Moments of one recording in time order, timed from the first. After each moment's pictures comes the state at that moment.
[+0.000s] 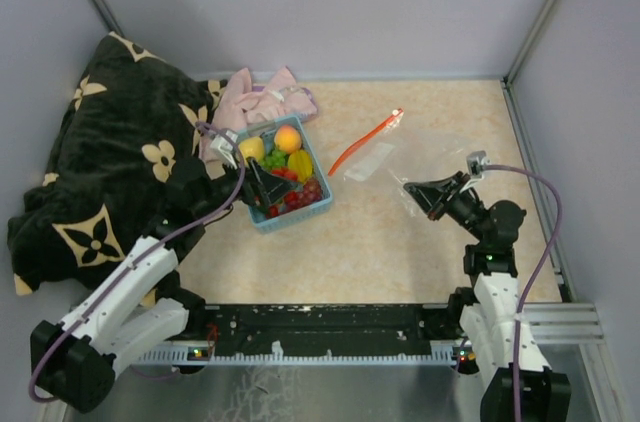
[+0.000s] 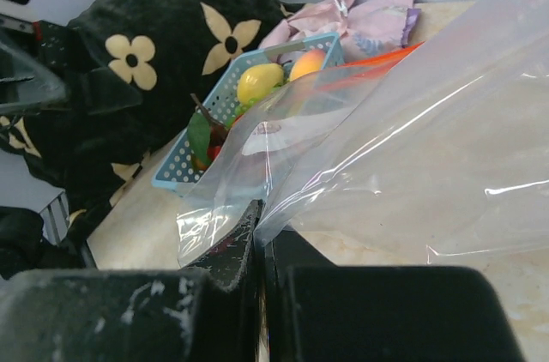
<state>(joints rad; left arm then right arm) -0.44 0.91 0.64 0.11 0.46 -0.63 -0.09 0.63 0.23 0.57 -0.89 0.59</state>
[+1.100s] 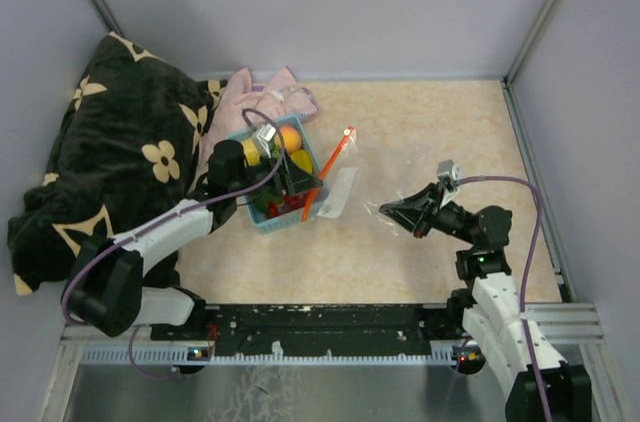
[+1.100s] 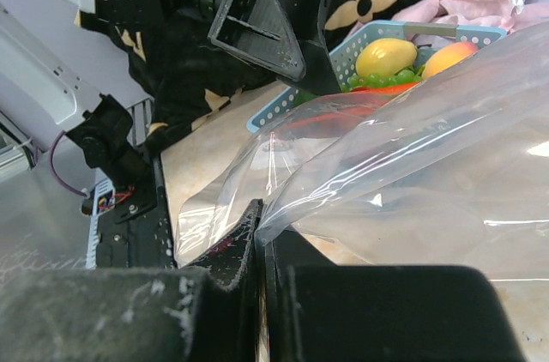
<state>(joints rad) -0.48 1.32 0.69 0.38 0.62 -0.71 0.11 0.64 0.22 0.69 -1.04 0.54</state>
